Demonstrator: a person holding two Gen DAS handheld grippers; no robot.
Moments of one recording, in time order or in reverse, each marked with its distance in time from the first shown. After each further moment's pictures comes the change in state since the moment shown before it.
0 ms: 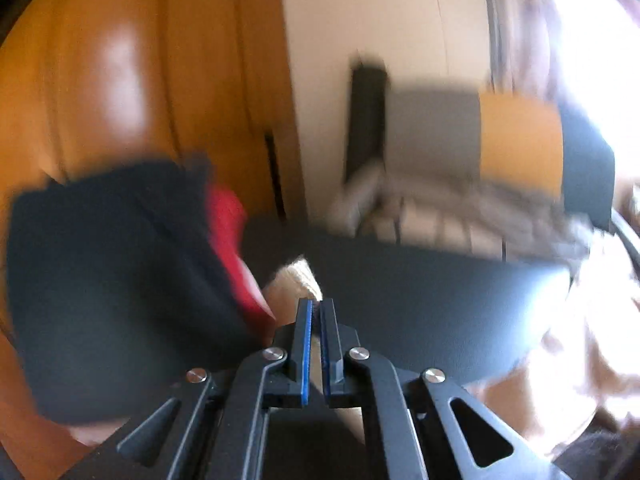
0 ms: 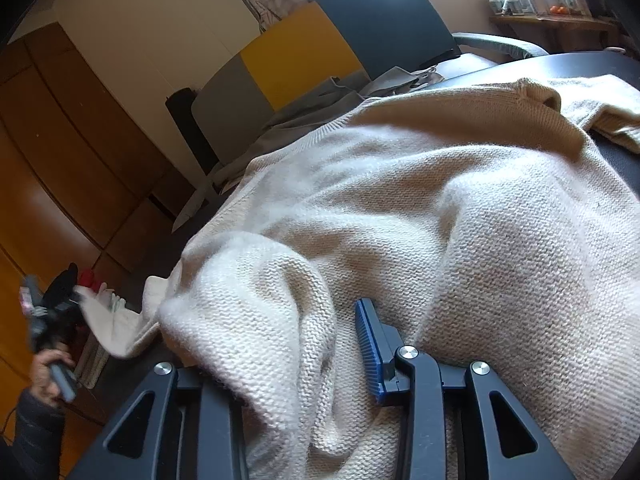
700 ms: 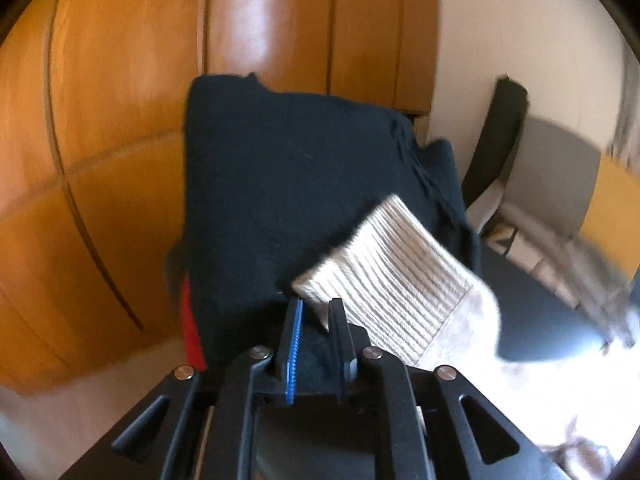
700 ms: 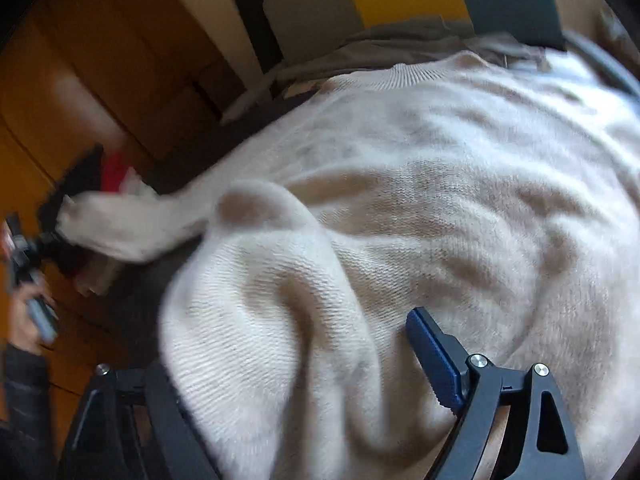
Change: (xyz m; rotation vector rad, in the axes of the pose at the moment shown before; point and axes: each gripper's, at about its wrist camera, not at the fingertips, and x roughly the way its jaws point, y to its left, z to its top) left arm -0.035 0.145 -0.022 -0.355 0.218 0.277; right arm 0.038 0.128 -0.017 -0.210 0.298 0.081
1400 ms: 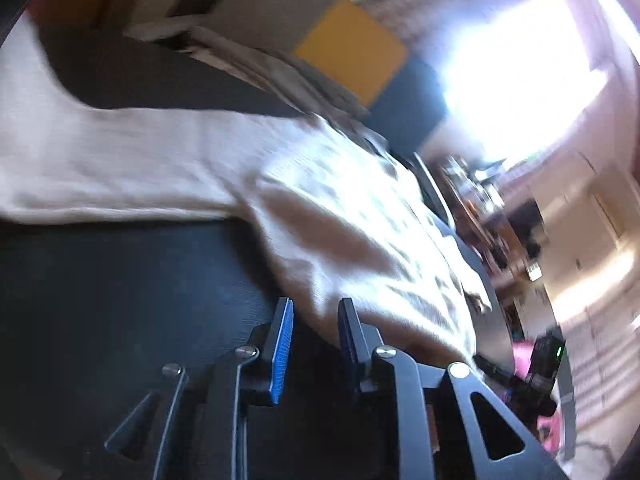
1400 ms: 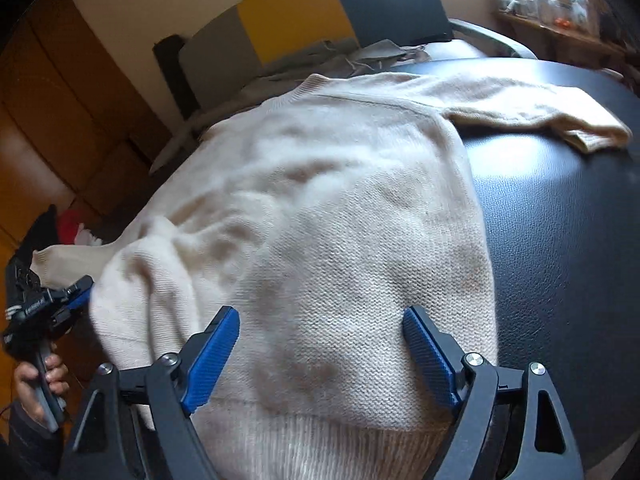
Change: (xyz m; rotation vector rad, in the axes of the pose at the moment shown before) left arm -0.024 -0.206 -0.212 0.333 0.572 -1.069; right arm -0.076 -0.083 -0.053 0.149 -0.128 -0.214
